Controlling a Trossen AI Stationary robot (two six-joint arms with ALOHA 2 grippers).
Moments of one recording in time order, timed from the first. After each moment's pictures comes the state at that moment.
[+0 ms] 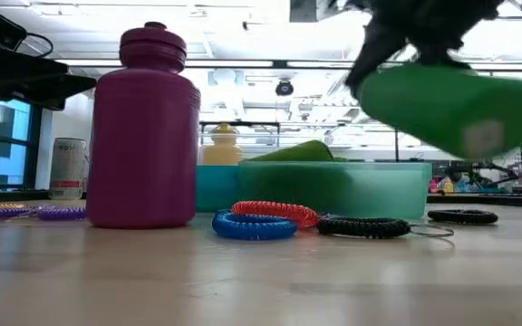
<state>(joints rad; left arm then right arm) -0.10 0.19 0.03 0.19 -0.02 0.03 0.26 1.38 1.05 -0.57 0.55 1.12</state>
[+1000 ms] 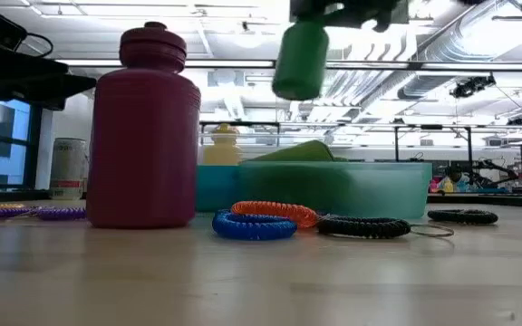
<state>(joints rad) -0.10 0.19 0.03 0.19 -0.02 0.03 -0.09 1.39 1.05 0.55 0.75 -0.08</state>
